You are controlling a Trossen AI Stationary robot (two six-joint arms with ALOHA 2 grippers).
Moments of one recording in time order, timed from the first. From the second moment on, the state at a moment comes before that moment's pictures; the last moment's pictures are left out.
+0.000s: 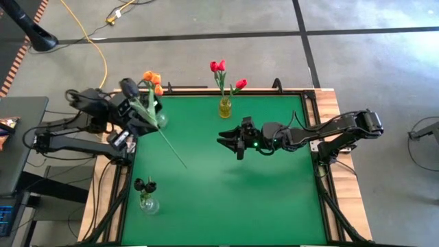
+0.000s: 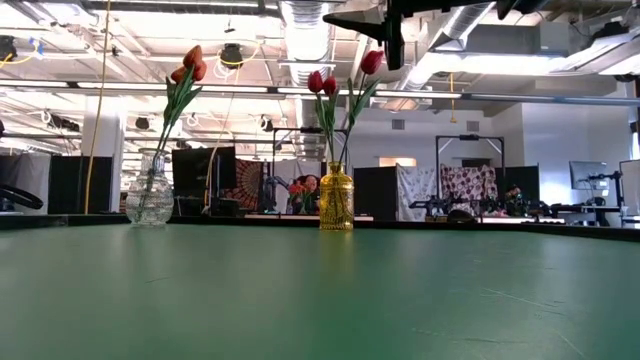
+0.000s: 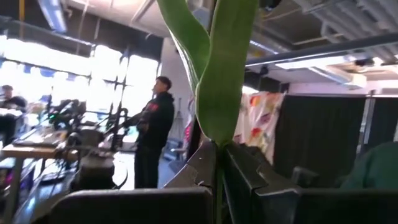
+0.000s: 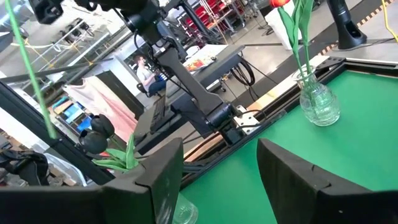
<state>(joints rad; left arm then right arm) 0.13 0.81 1.01 0.25 0.51 -0.40 0.09 1.43 0.90 0.51 0.21 0.65</state>
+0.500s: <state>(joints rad) 0.12 0.80 1.09 0.27 0.69 -0.52 0.08 1.43 0.90 0.51 0.24 0.65</state>
